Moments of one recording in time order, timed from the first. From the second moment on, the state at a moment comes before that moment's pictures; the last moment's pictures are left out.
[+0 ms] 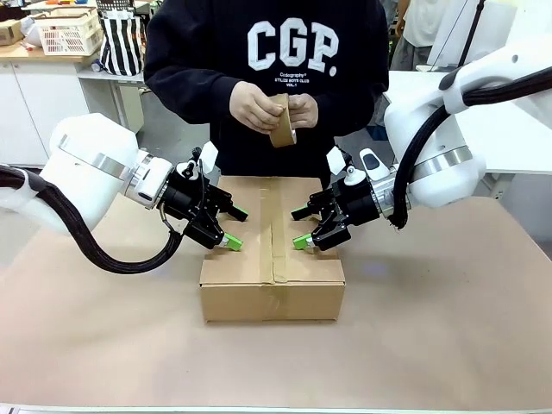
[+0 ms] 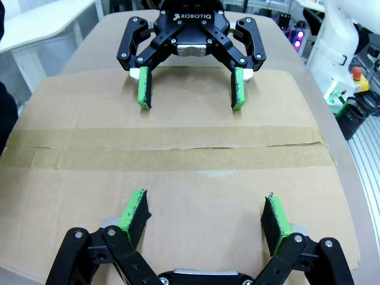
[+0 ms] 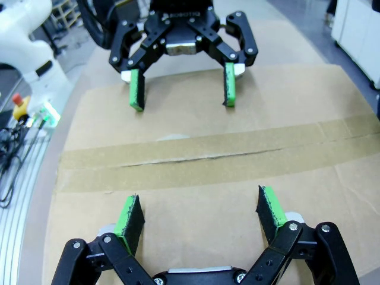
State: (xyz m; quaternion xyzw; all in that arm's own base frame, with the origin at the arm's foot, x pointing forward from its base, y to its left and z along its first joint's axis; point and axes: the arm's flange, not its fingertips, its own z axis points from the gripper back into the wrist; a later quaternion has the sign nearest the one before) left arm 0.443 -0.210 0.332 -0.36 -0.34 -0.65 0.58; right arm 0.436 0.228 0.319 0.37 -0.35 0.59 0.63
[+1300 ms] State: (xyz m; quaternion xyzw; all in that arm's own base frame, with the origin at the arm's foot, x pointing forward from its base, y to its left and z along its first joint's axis) left arm 0.443 -0.210 0.332 -0.36 -0.34 -0.65 0.58; right arm 0.436 0.228 0.319 0.37 -0.35 0.59 0.63
